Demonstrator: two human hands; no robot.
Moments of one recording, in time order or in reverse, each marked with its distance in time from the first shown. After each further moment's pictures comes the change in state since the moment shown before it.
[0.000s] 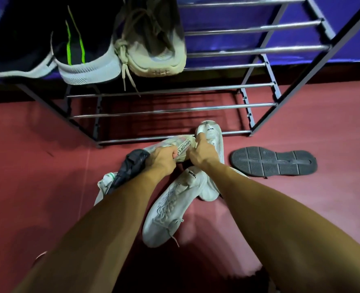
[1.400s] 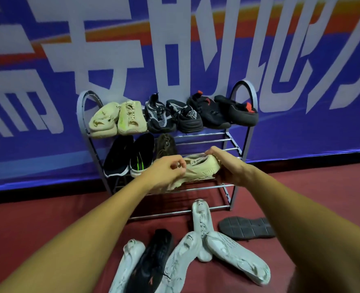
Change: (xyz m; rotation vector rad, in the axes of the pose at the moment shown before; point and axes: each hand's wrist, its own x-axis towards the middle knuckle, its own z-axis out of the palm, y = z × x) left_hand -0.224 0.101 -0.268 -0.263 0.203 0.588; right_hand -0.212 -0.111 -0.241 0.626 -0.218 -0.237
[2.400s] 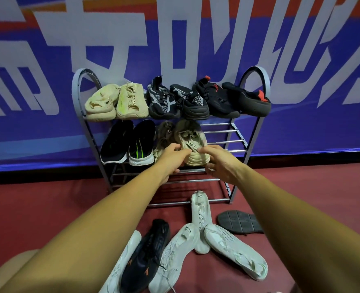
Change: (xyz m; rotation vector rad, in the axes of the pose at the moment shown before) left_hand 0.039 -0.010 0.041 -0.606 0.199 -0.460; right_hand 0.030 0.020 0.022 0.190 0.088 -0.054
